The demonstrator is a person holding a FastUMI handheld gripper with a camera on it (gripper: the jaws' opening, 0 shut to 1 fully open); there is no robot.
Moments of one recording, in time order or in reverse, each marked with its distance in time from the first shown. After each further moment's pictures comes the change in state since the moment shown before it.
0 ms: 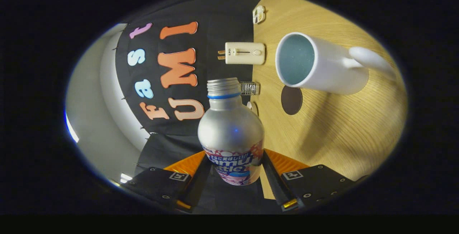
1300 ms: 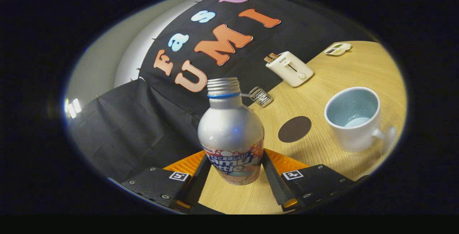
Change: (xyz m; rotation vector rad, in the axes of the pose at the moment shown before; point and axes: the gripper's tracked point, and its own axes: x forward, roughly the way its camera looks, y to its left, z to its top) arm 0.020 -0.015 0.002 -0.718 -0.023 -0.100
